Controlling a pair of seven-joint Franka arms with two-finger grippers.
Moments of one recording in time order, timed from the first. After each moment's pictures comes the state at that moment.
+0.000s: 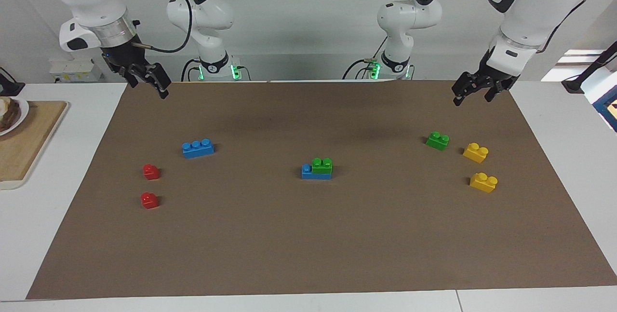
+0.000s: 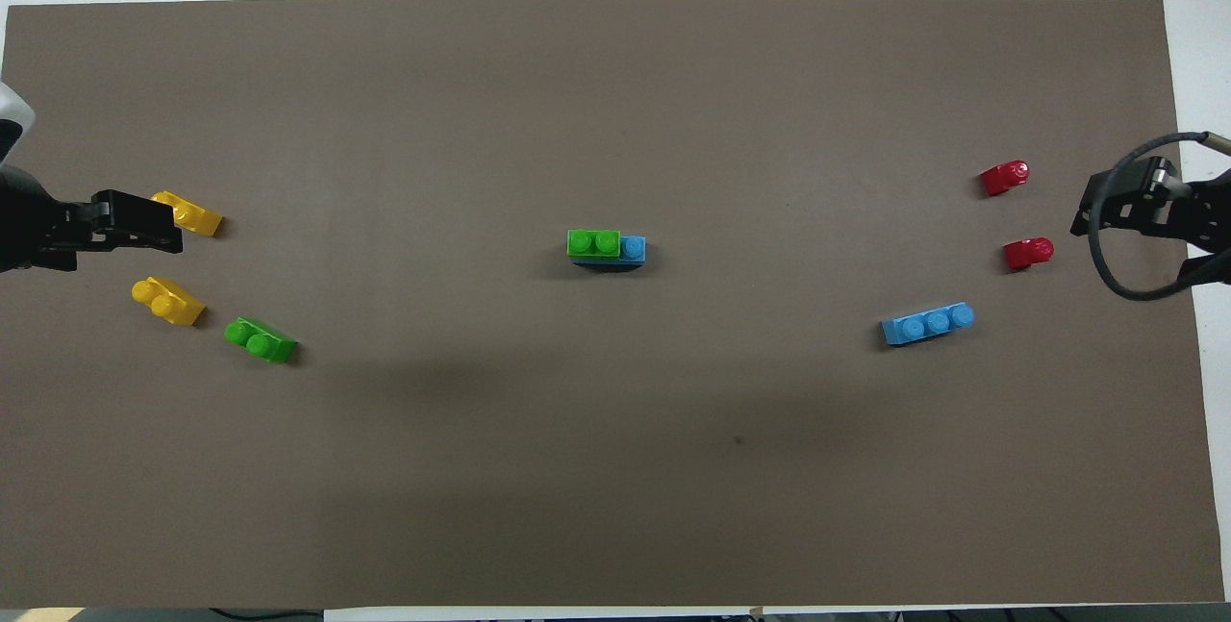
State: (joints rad) left arm 0.04 -0.07 -0.09 -1.73 -0.03 1.66 -0.12; right arm -0.13 -0.08 0.11 -1.68 0.04 1.58 0.57
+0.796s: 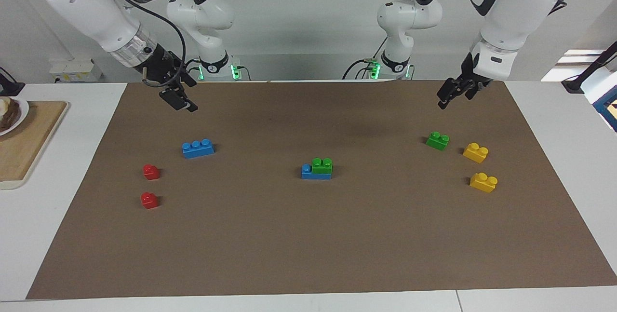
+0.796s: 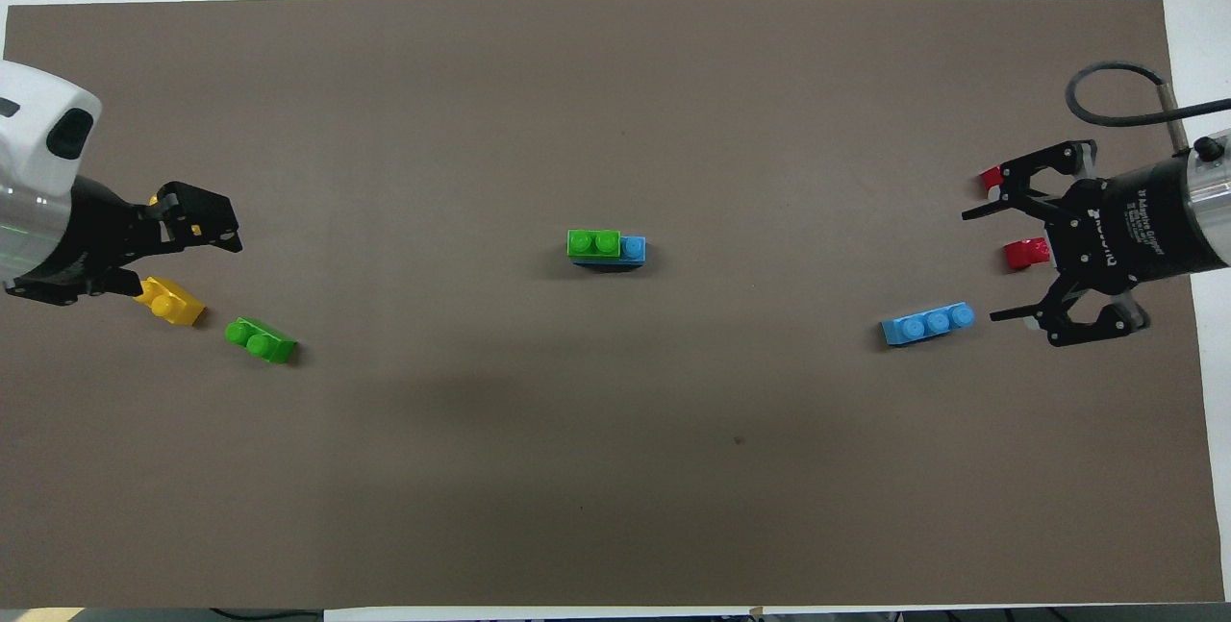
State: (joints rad) left arm -0.07 -0.08 -0.10 -1.77 -0.04 1.66 -0.61; right arm -0.14 -0.06 0.11 -1.80 0.46 1.64 1.33
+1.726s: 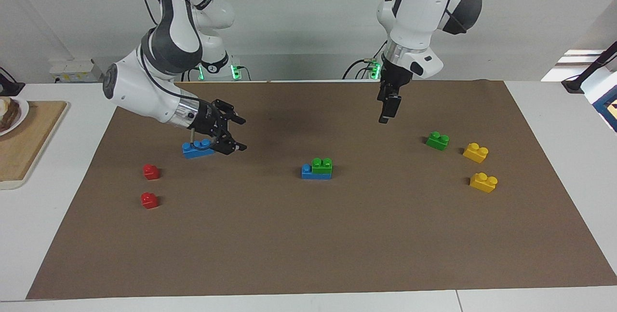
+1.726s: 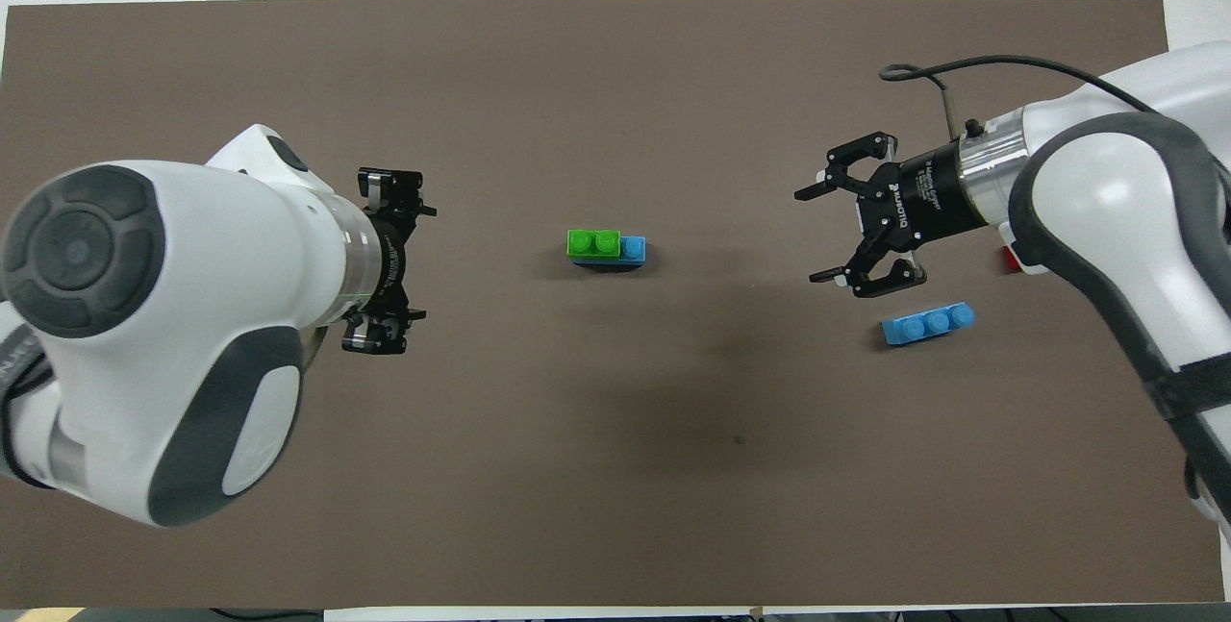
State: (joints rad) left arm -0.37 -0.08 -0.10 -1.93 -0.07 2.02 -1.83; right arm -0.01 0.18 0.12 -1.85 0.73 1.87 1.34
